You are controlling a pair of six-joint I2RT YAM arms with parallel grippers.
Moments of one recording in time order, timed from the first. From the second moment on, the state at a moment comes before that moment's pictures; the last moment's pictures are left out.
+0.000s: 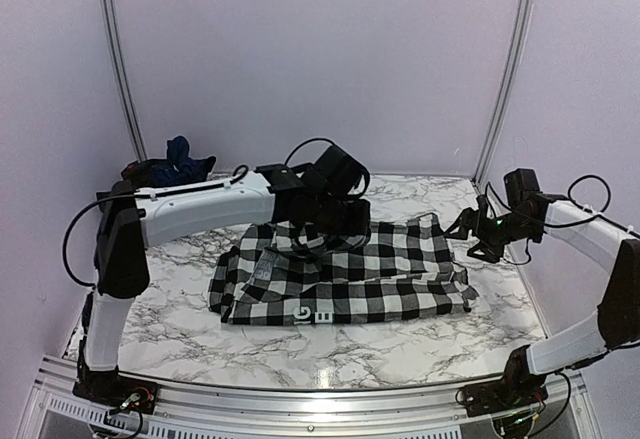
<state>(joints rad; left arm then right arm) -1.01 2.15 1.97 -0.56 -0.13 -0.59 0.00 1.31 0.91 -0.63 -0.48 0.41</state>
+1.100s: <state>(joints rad) -0.83 1.79 1.44 -0.46 0.03 -0.36 0.15 1.52 0.97 -0.51 -0.65 0.34</state>
